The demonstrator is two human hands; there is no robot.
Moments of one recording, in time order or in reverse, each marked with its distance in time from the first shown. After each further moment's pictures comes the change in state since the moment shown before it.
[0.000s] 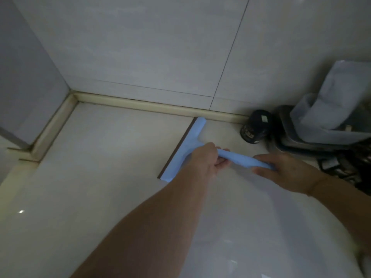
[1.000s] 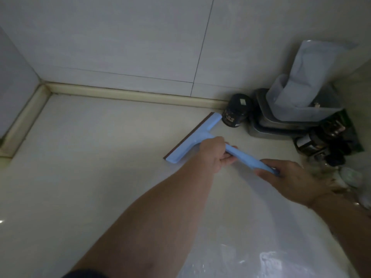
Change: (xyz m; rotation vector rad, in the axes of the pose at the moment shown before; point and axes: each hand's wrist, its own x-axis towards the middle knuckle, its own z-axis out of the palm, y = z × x) left_hand -0.010 -0.047 0.033 0.105 -0.171 -0.103; right_hand -0.082 0.007 0.033 0.124 0.194 0.302
